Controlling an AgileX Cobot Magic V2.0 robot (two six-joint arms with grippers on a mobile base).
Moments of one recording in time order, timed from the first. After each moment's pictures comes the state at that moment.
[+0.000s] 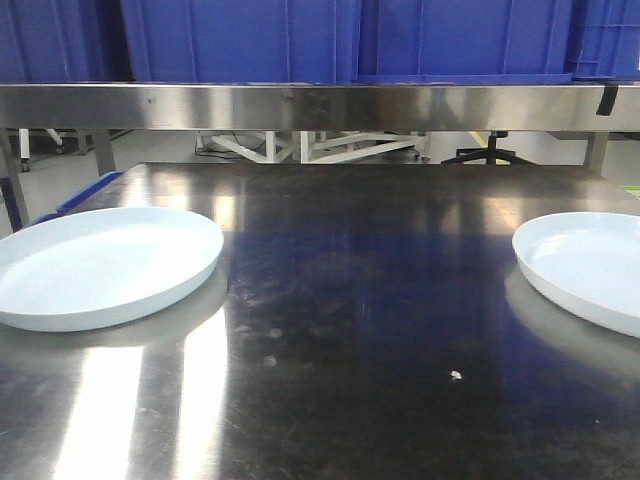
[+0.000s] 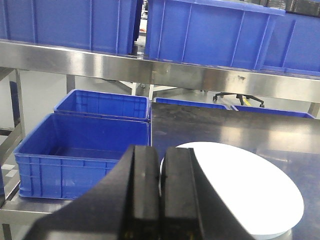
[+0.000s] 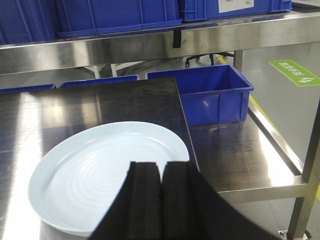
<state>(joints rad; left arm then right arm) -0.14 0.00 0.01 0.04 0.07 -0.14 -0.13 -0.01 0.03 0.00 0.14 0.14</state>
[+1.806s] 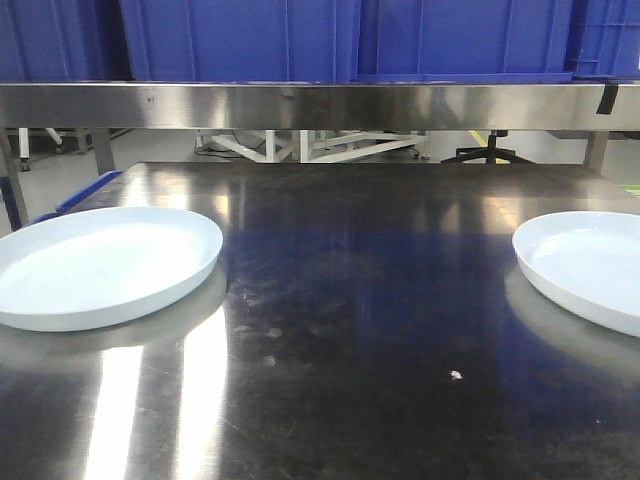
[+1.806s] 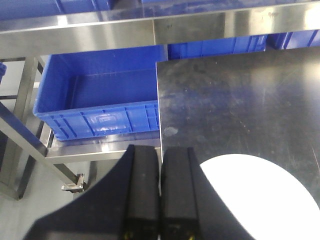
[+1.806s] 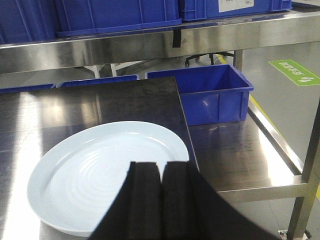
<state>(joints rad) -0.23 1.12 -1.08 0.21 0.60 -0.13 -0.13 -0.01 0.03 0.00 0.14 0.14</state>
